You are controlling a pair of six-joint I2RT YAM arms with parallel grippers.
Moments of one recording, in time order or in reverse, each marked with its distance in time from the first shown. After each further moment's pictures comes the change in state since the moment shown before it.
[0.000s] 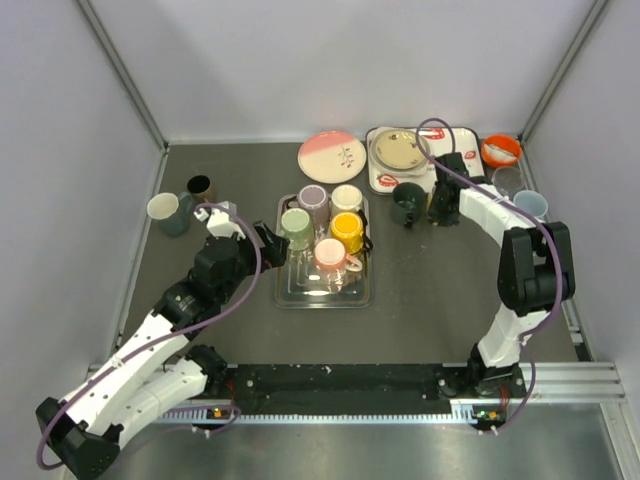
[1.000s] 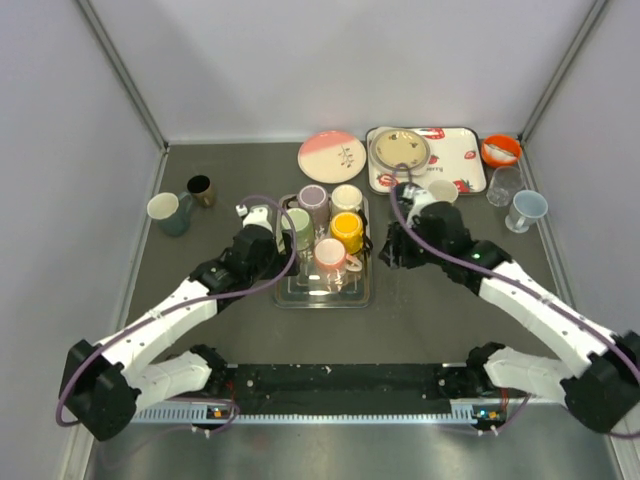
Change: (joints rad) left arm 0.001 0.310 0.026 -0.053 0.071 0.082; right arm 0.385 -0.731 -0.402 0.109 -0.256 -0.125
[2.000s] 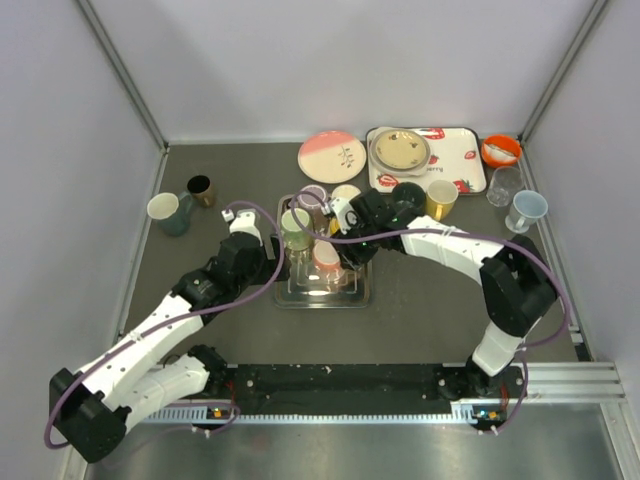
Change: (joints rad) left arm 0.000 -0.145 -0.006 -0.109 -0.030 0.005; right arm 0.154 0.660 0.307 0.031 -0.180 -0.493
